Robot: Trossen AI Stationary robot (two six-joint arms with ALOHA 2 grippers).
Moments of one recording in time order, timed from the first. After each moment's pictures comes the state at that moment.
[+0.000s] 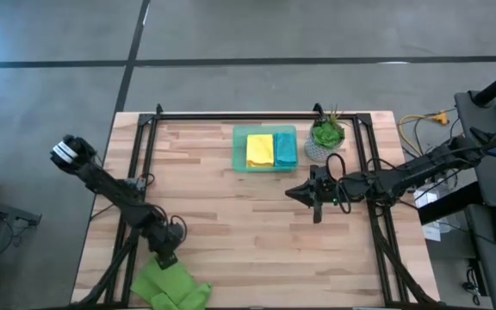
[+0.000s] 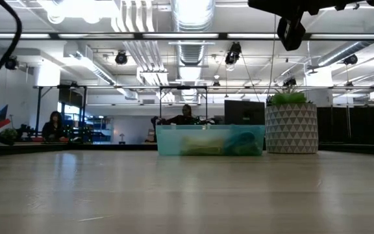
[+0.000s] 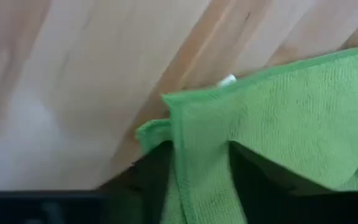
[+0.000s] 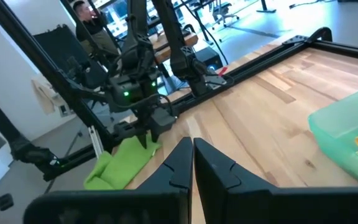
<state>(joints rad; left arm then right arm) -0.71 1.35 0.49 -0.35 0.35 -1.39 0.31 1.05 0.57 0.35 0.33 0.52</state>
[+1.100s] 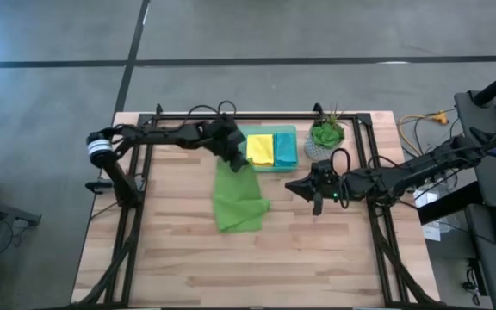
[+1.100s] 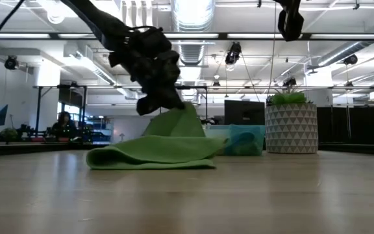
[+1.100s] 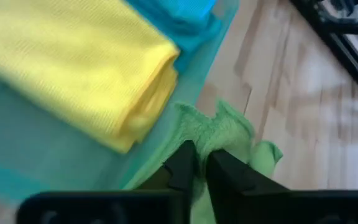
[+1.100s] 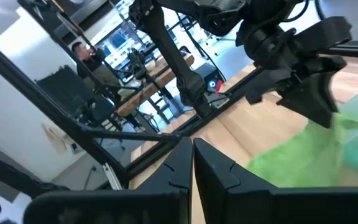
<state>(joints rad) 0.43 1.66 1.07 -0.22 0.41 -0.35 0.31 1.05 0.63 0.35 0.40 0.67</state>
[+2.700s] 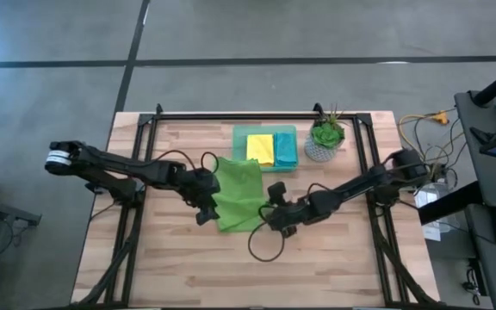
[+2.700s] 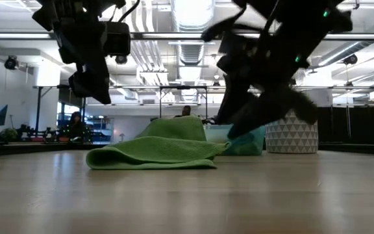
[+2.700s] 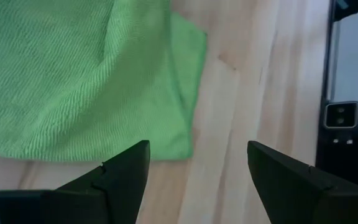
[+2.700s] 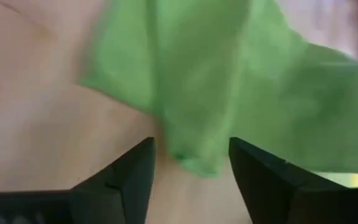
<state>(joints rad) -0.06 1.27 0.78 -0.38 0.25 -0.56 0.30 1.76 0.98 -0.20 0.43 -0.32</state>
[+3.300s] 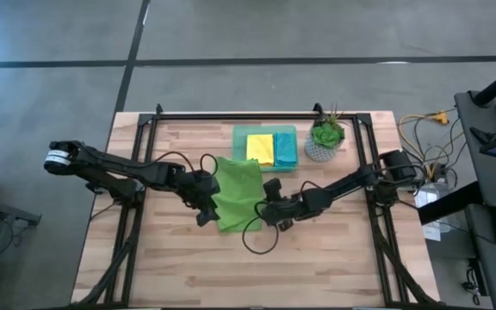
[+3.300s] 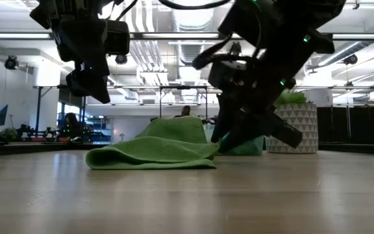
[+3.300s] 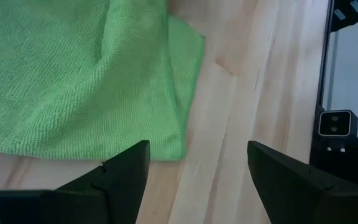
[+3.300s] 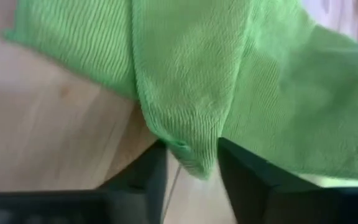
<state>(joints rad) -0.09 1.26 0.78 -0.37 0.22 -0.62 0.24 1.86 0.98 -0.13 0.46 -0.43</state>
